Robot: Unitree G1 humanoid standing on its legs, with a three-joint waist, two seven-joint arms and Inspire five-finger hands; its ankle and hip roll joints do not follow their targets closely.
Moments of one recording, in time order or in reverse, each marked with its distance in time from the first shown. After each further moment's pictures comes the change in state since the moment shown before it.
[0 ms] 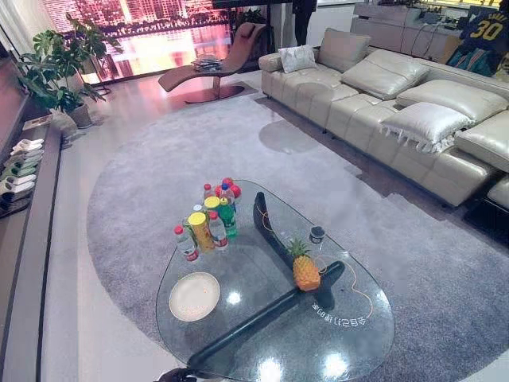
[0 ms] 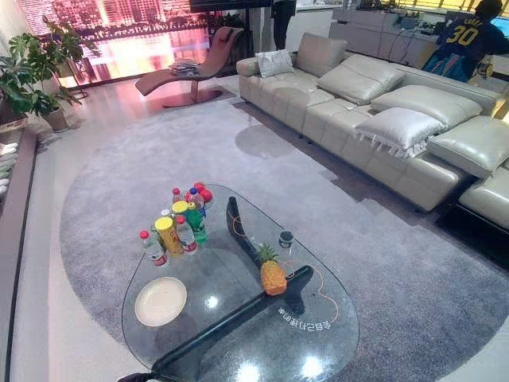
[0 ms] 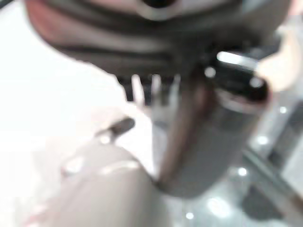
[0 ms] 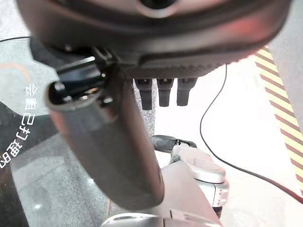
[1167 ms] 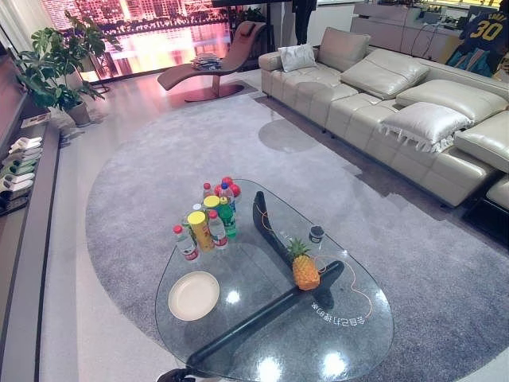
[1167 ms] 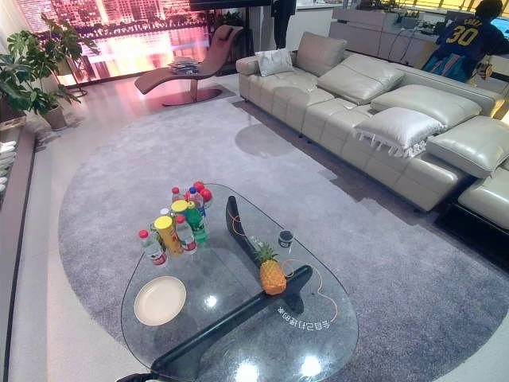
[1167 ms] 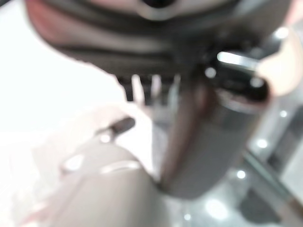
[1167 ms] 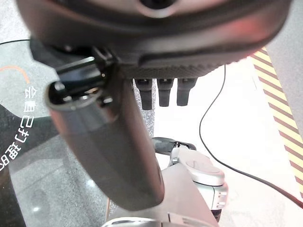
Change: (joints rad) left arm 0.002 0.000 0.029 0.007 0.000 -0.004 -0.001; right arm 0.000 0.000 0.000 0.001 0.001 -0.001 -0.008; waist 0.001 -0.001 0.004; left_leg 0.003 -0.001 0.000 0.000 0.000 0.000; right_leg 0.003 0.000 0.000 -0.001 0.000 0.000
